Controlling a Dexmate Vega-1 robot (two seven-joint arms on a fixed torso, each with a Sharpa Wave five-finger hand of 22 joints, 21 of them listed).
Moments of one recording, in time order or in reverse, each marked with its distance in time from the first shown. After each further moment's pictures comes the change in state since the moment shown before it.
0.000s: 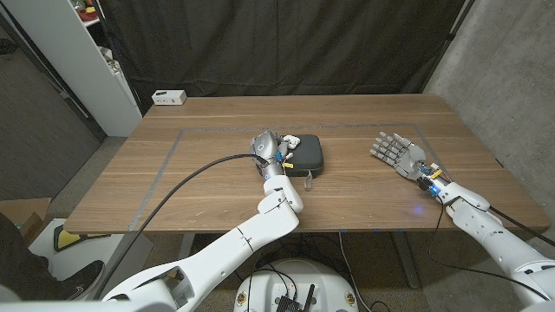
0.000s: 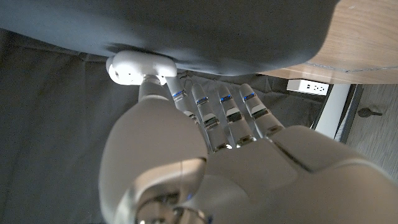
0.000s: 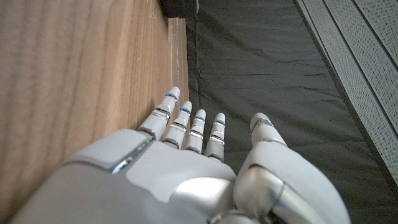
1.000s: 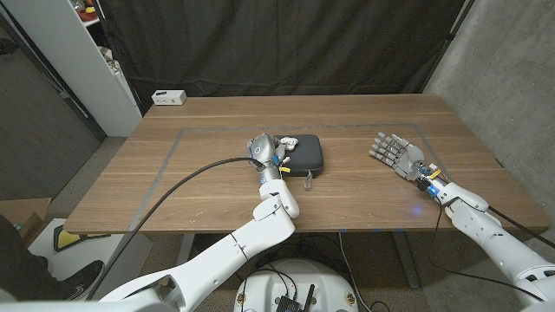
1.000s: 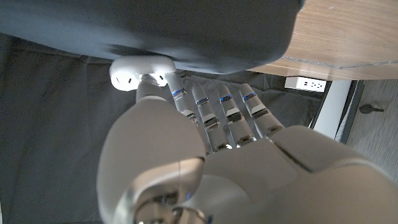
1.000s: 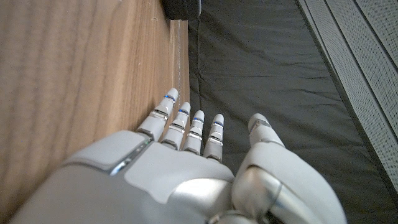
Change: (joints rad) left arm 0.040 0.037 -0.001 -0.063 0.029 0.017 -0.012; left_hand -0.021 0.002 -0.007 0.007 0.008 0.045 0.019 0.000 -0.023 -0.015 0.004 -0.008 0.014 0.000 0.000 0.019 0.014 0.000 0.000 0.008 0.000; right arm -0.031 -0.008 -0.006 -0.058 0.001 0.000 -0.025; right_hand 0.000 0.000 0.004 -0.004 0.000 0.000 0.000 0.000 0.000 0.000 0.000 0.000 0.000 0.000 0.000 0.000 -0.002 -0.003 0.003 0.000 0.000
